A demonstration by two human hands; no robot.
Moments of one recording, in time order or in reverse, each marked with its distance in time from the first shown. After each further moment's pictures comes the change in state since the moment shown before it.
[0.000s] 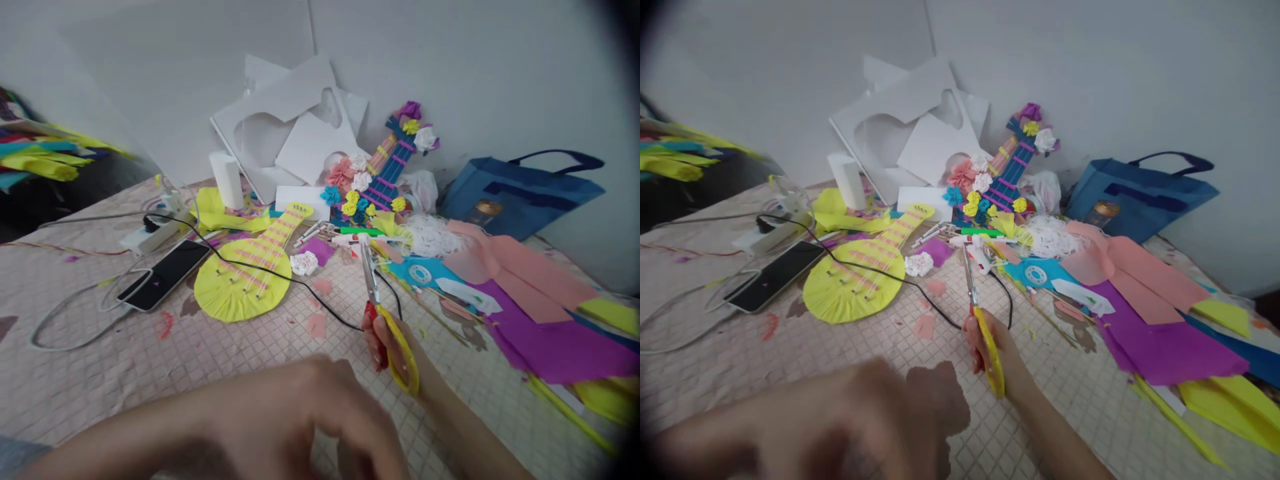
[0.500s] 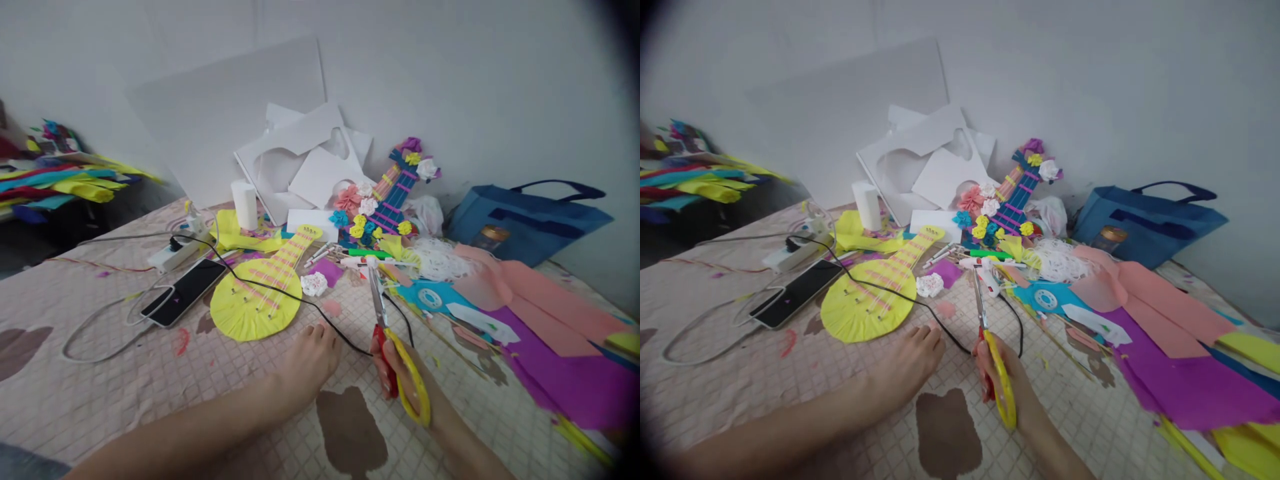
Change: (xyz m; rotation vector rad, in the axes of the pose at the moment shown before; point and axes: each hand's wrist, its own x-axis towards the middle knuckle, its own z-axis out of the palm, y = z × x) left_hand 0.034 -0.078 0.000 1.361 0.325 -0.578; right_hand 0.002 0.007 0.002 -0.003 -0.013 0.000
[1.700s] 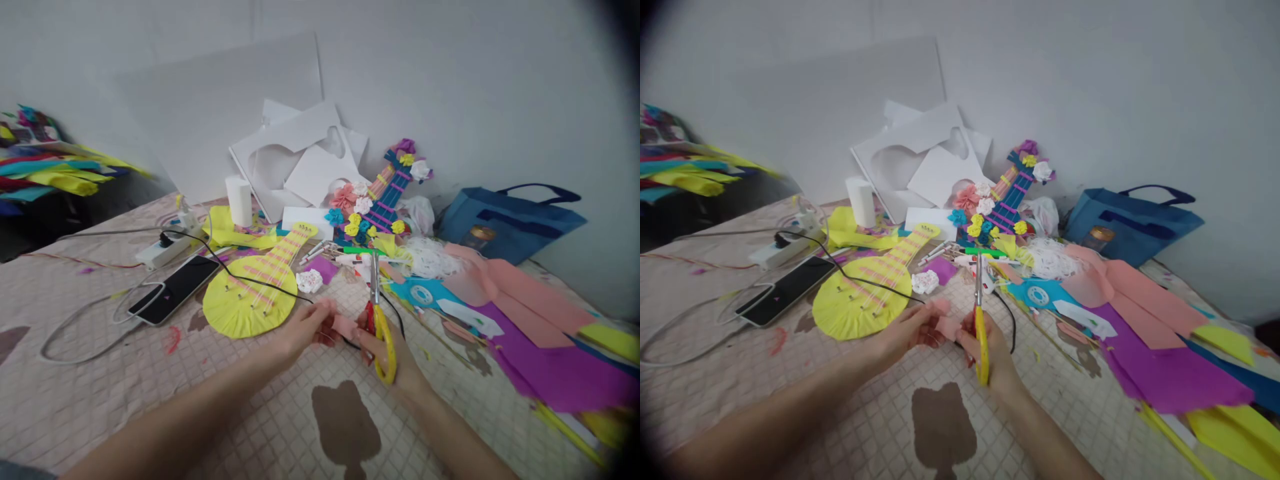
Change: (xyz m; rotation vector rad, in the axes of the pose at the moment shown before) left_hand 0.023 -0.024 0.009 -2.067 0.039 -0.496; right_hand 0.023 -0.007 0.016 0.078 0.078 -0.125
